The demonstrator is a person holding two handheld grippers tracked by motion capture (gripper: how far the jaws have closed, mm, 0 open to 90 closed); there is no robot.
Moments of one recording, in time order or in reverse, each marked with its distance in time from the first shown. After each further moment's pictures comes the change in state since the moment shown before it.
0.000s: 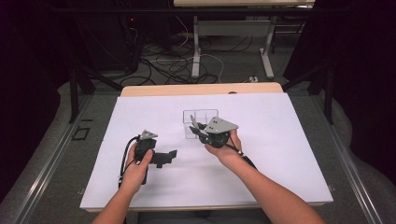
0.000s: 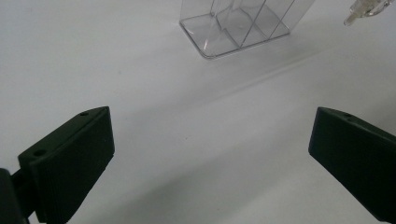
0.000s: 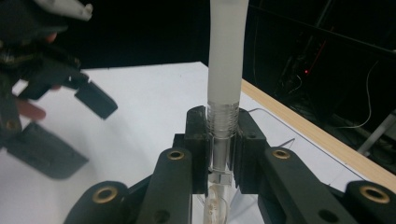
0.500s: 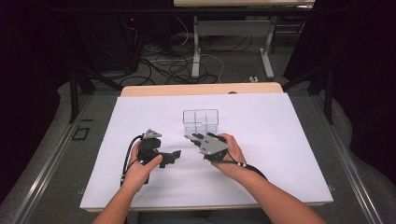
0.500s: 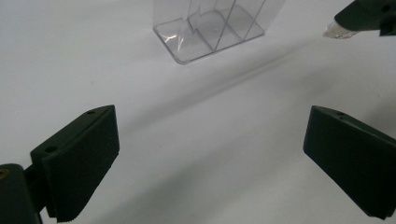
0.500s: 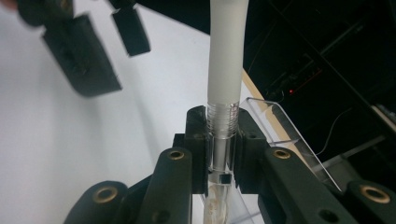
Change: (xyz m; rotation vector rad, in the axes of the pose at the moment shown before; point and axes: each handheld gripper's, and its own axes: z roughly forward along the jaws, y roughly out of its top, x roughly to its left) left arm -0.010 0.007 -0.001 0.001 -0.037 0.027; right arm 0.028 -0.010 -0.011 0.098 0.005 -0.402
